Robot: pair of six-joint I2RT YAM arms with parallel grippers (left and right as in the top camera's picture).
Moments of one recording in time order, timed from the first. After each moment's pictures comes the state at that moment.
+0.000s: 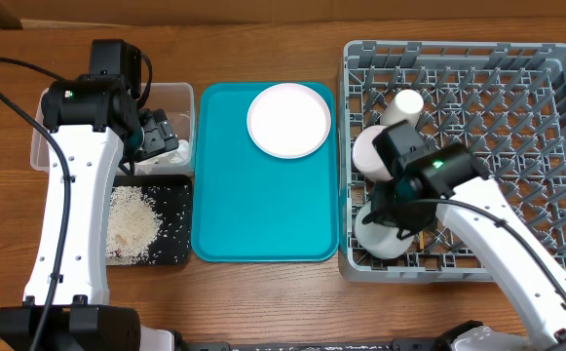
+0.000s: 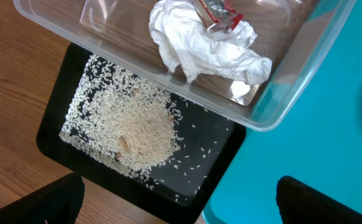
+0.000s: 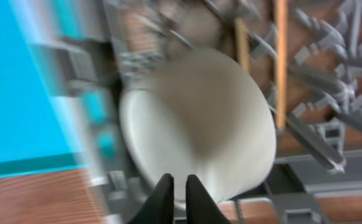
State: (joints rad) left arm 0.00 1.62 1.67 -1.38 -0.25 -0.45; right arm 0.43 1.44 1.22 -1.26 -0.02 0.61
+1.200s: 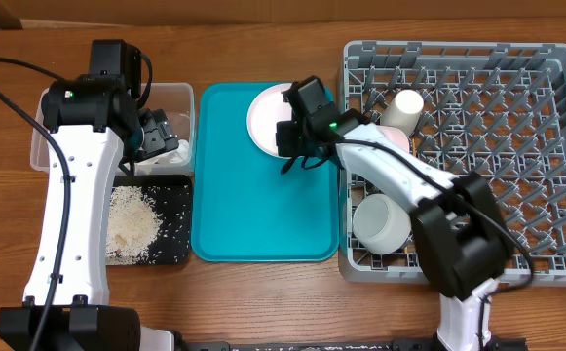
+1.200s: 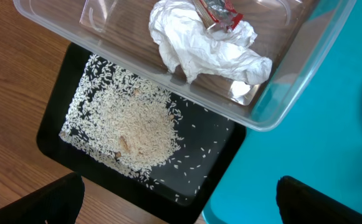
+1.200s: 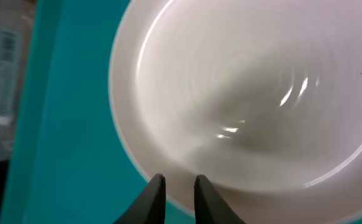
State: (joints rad) left arm 0.00 1.62 1.67 -1.38 -0.25 -0.45; right arm 0.57 2.07 1.50 -0.45 -0.13 0.46
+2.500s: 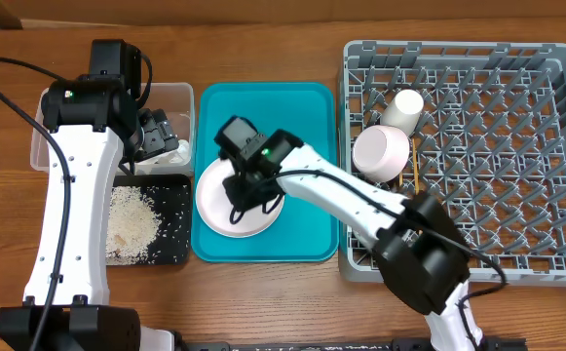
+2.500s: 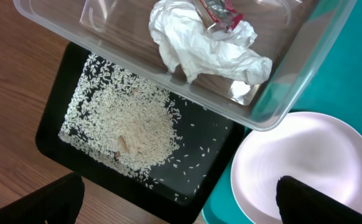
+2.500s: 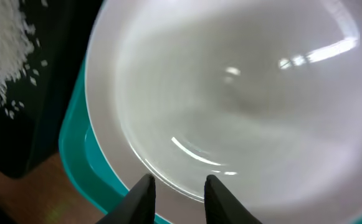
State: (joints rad) left arm 0.00 1.62 1.67 -1.38 -0.25 -0.45; right arm 0.84 2.12 1.73 -0.90 -0.21 0.36
